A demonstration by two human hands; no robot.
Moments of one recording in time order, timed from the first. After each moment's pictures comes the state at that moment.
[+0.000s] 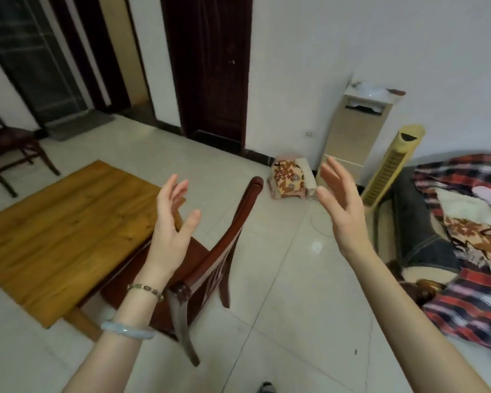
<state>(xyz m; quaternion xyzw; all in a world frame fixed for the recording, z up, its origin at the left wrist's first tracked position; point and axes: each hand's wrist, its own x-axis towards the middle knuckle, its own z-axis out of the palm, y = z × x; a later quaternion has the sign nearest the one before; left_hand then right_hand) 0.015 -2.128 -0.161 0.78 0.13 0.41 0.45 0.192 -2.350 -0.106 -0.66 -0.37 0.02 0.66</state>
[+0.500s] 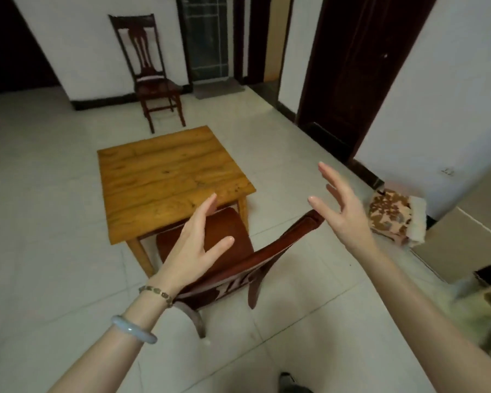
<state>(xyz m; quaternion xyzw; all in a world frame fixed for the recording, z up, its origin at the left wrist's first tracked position) 0.063 -2.137 -0.193 0.81 0.37 0.34 0.31 0.346 -2.201 -0.130 -0.61 -0.61 0.16 0.48</state>
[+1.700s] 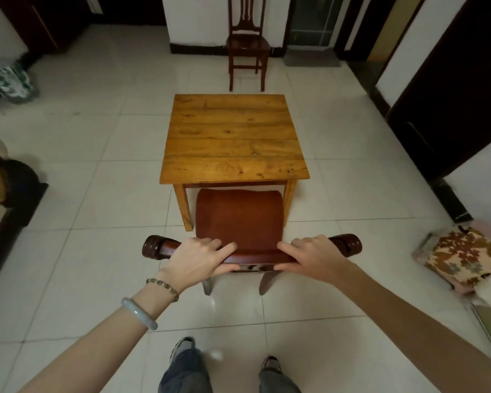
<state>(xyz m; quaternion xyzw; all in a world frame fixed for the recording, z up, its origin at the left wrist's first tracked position) 0.045 -2.181 -0.267 0.90 0.41 0.10 -0.14 0.328 -2.150 -0.261 -0.34 -0.93 -0.11 0.07</state>
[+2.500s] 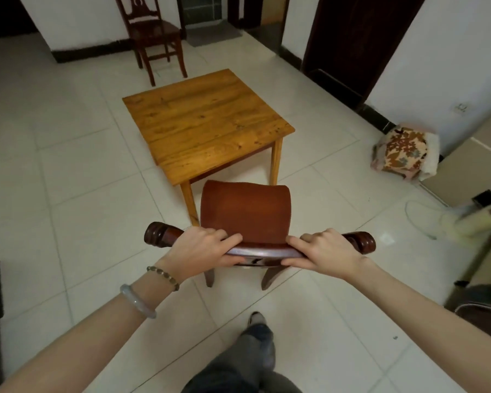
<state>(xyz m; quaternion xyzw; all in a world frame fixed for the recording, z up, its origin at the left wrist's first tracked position) -0.263 -2.173 -0.277 0.98 0.14 0.15 -0.09 0.002 -2.295 -0.261 -0.55 -0.82 -0.11 0.05</state>
